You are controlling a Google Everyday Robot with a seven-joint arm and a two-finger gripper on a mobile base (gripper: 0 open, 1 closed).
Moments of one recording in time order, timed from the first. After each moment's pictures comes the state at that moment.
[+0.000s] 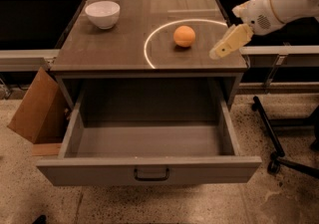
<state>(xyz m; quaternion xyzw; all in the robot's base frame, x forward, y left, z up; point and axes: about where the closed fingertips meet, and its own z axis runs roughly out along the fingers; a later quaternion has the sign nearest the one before) 0.649 -0.183 0.928 -0.49 0.78 0.12 0.38</state>
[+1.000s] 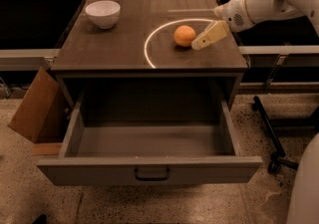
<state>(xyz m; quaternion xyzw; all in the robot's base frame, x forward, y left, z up) 0.728 -0.151 0.901 -0.47 0.76 0.18 0.41</state>
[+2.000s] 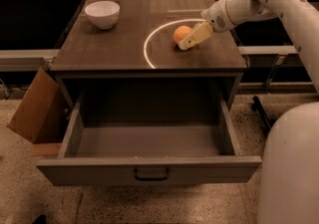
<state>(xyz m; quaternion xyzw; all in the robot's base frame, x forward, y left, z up) 0.767 -0.121 0.875 -0.47 0.77 0.18 0.40</state>
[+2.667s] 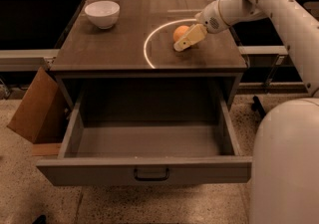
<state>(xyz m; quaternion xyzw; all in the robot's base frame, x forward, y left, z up) 0.774 -0.105 0.863 -0.48 0.77 0.18 0.39</state>
